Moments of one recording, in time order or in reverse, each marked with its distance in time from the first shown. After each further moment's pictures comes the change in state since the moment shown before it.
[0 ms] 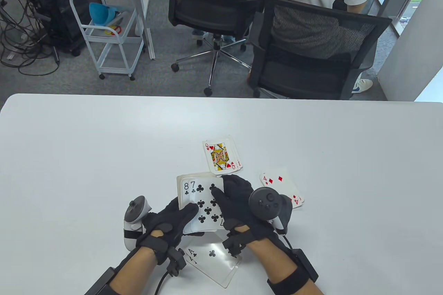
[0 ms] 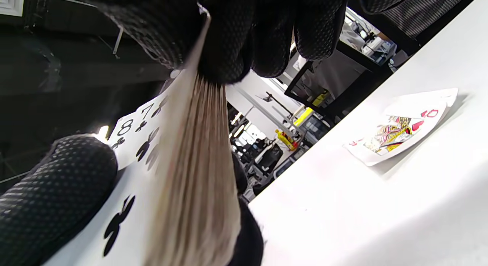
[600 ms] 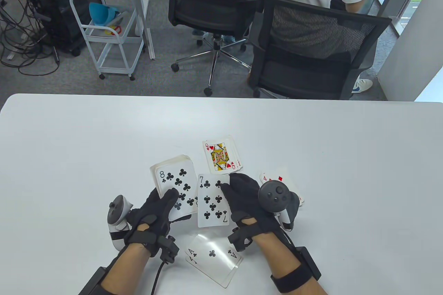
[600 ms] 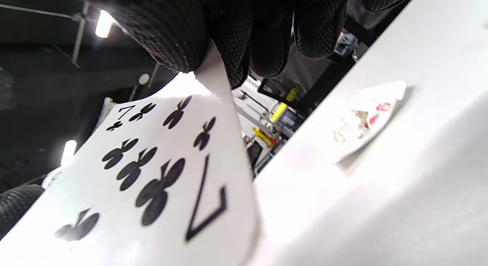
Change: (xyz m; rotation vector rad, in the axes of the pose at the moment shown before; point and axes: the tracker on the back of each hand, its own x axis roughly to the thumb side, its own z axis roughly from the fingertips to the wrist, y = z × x) left_hand 0.026 0.029 0.015 0.232 -0.168 0.112; right_hand -0.029 -0.002 -0.009 0.064 0.153 -0.052
